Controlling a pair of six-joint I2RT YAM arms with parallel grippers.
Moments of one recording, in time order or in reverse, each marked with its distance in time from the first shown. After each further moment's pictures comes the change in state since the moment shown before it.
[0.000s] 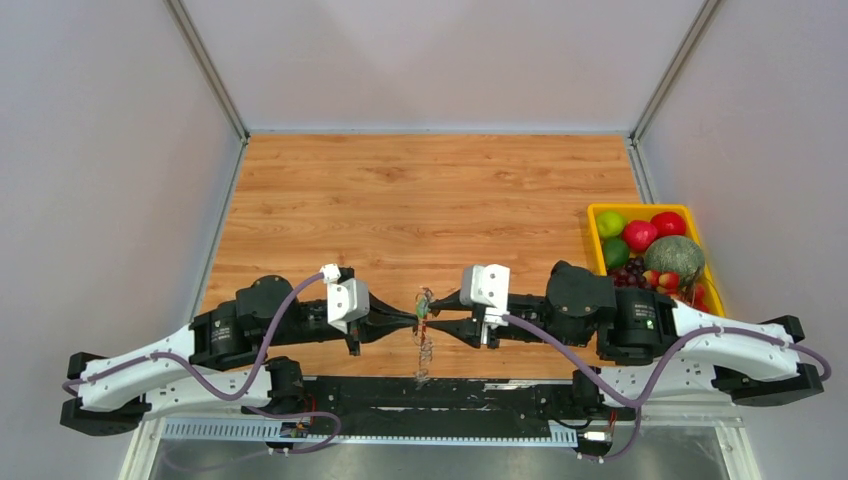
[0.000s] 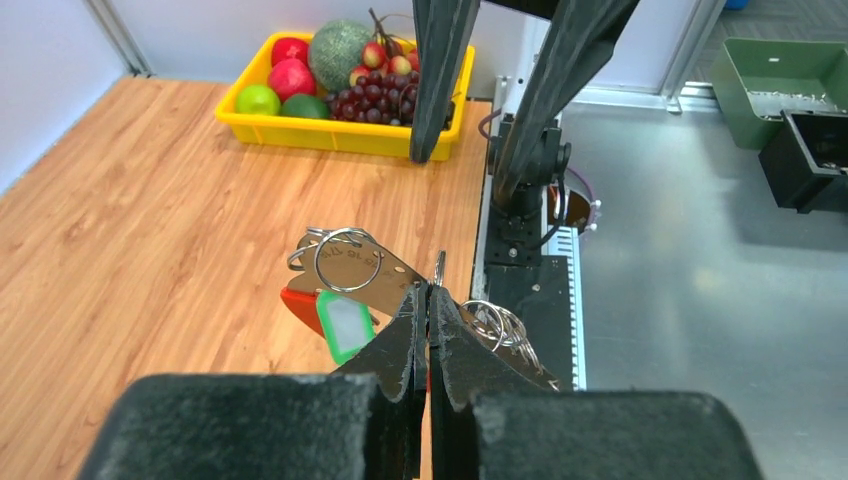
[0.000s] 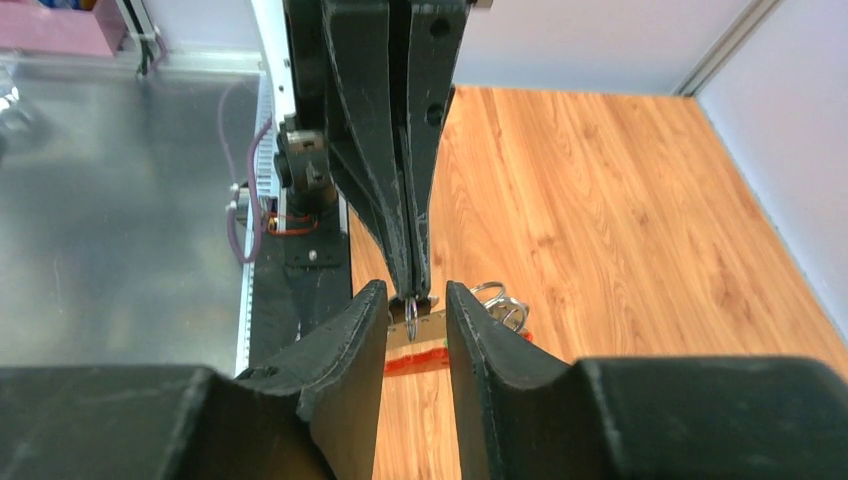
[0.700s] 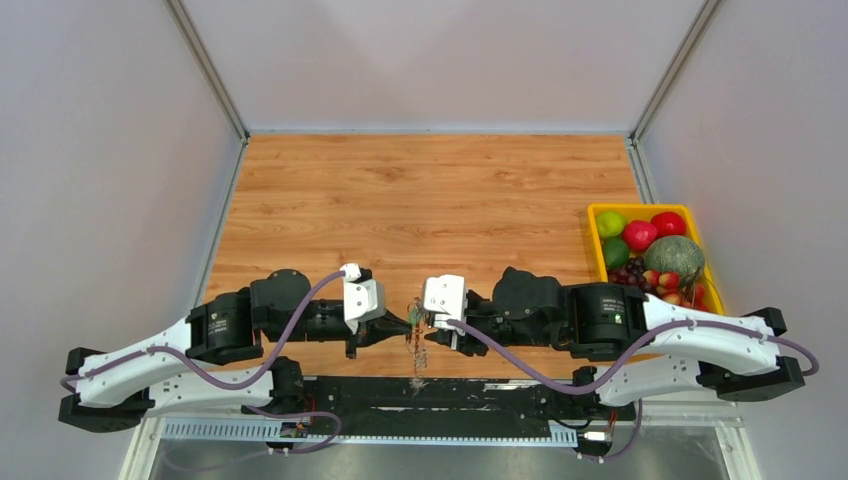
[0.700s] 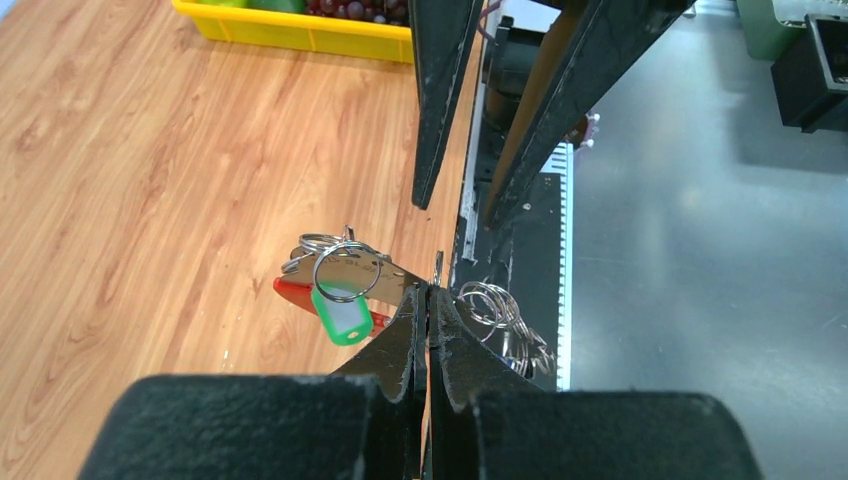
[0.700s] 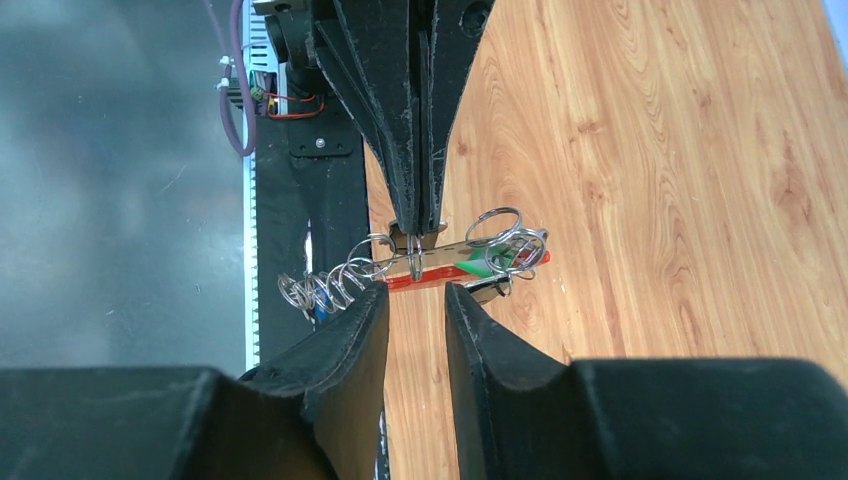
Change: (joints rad) left arm 0.000 0.079 0.133 -0.266 0.003 -0.006; right arm 0.000 0.147 0.110 -0.286 0.015 0.048
